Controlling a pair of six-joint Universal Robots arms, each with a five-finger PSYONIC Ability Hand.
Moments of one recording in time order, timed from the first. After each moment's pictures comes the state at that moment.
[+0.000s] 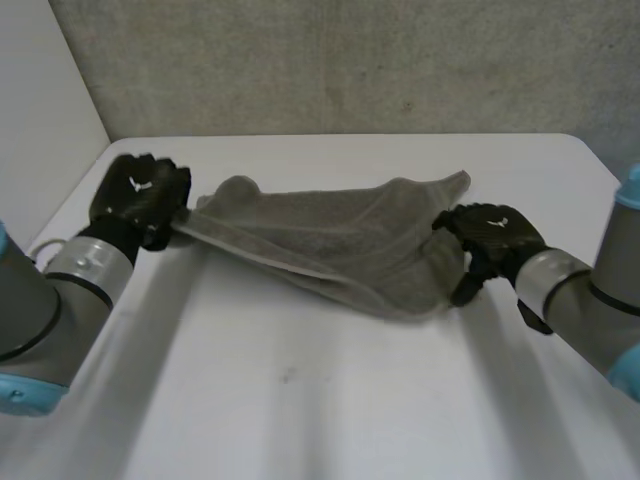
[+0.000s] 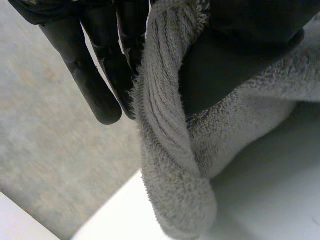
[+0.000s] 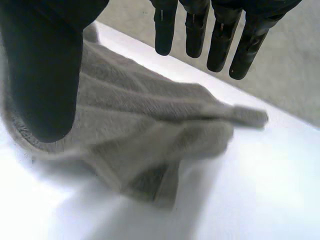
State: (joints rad) left arm 4.45 -1.76 -1.81 3.60 -1.38 3.55; right arm 1.85 -1.19 1.59 -0.04 1.33 2.93; left_hand 1.17 1.22 1.22 1.22 1.04; right_hand 0.25 0.29 0.27 0.28 0.09
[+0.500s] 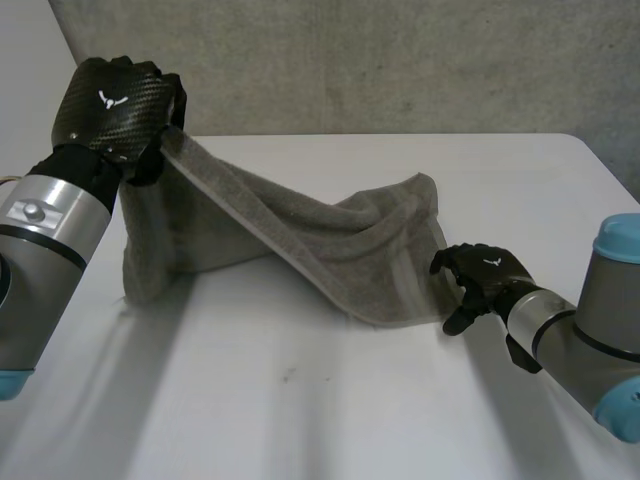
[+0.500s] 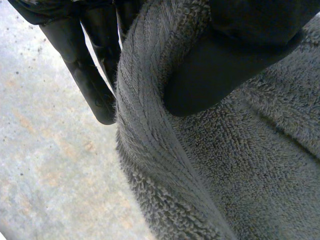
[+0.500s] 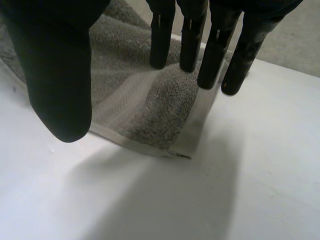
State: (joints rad) left arm 4.39 -1.57 -1.73 3.56 -1.38 3.47; right arm 1.84 -1.13 1.71 -0.16 1.33 3.03; left_hand 1.17 1.22 1.22 1.22 1.04; right_hand 0.38 0.43 0.44 0.44 0.26
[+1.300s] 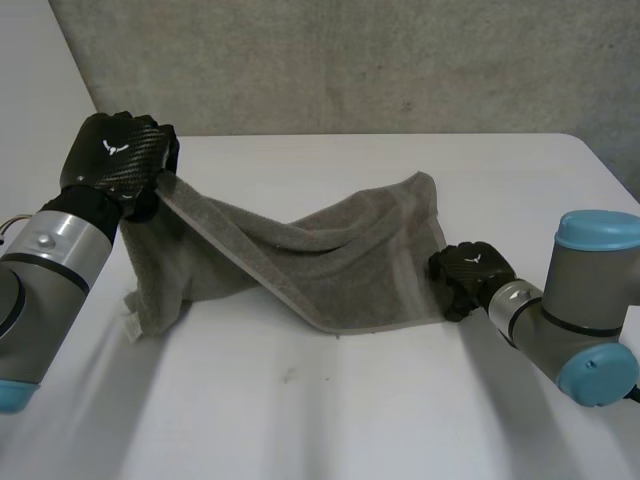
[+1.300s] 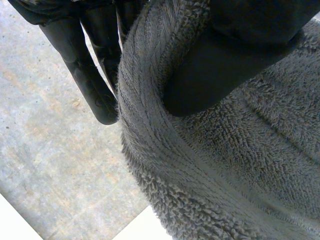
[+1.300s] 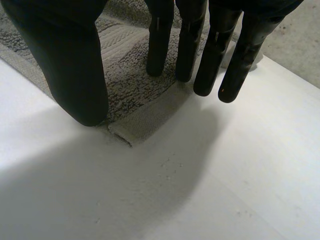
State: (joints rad) left arm 4.45 -1.63 -1.80 3.57 -1.38 3.47; right arm 1.86 -0.92 1.52 -0.15 1.35 2.77; left_hand 1.18 1.22 1.22 1.22 1.04; right_hand 0.48 0.55 0.54 0.54 0.38
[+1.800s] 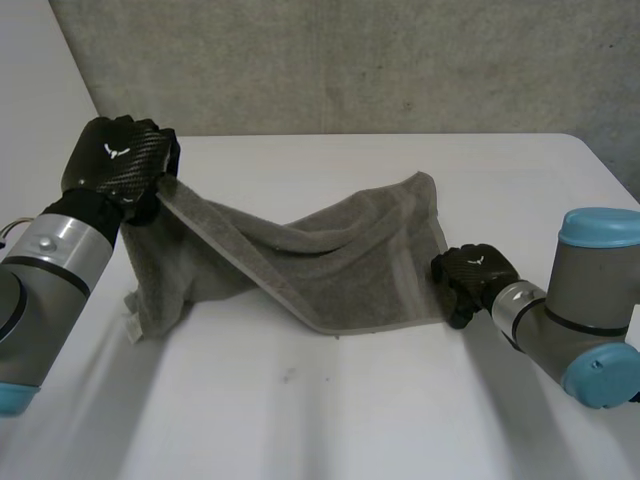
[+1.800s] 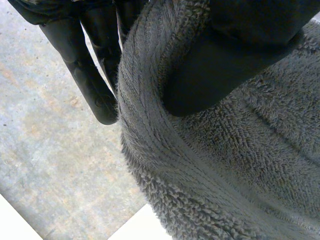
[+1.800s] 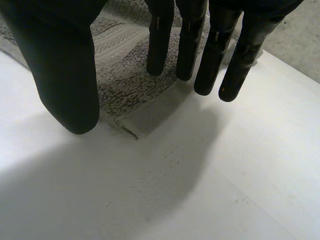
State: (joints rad) left arm 4.45 -1.63 -1.81 3.57 -1.38 3.47; right arm 1.86 -0.94 1.53 -0.12 1.36 2.77; left_hand 1.18 1.22 1.22 1.22 1.04; right_hand 0.47 0.54 0.53 0.53 0.35
